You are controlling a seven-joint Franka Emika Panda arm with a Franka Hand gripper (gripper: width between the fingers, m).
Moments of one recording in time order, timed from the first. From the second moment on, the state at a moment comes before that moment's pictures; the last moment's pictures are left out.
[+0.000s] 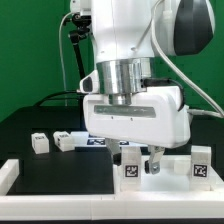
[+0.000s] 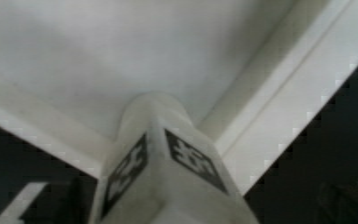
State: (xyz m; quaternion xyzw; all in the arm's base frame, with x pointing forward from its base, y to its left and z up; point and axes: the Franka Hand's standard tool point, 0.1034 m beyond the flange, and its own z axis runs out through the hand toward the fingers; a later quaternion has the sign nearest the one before) arm 0.632 0.011 0.065 -0.91 0.41 -0.05 0.07
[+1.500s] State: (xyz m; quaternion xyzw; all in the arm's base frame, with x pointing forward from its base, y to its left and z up) arm 0.626 0.009 0.065 -0.83 0.56 0.01 0.04
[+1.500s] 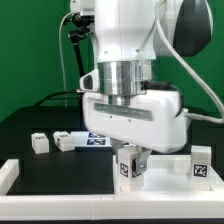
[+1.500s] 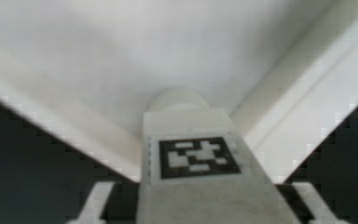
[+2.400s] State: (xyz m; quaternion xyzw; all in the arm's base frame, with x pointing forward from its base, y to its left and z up) arm 0.630 0.007 0.065 -0.60 0.80 0.04 0.03
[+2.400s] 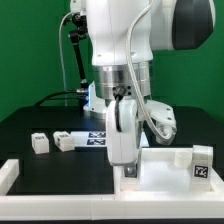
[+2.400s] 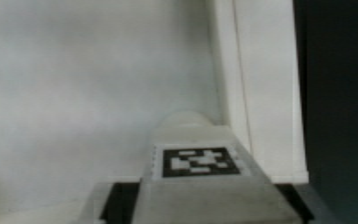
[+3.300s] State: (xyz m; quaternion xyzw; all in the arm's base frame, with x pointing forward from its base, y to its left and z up) arm 0.628 0.006 0.064 -0.57 0.82 0.04 0.02
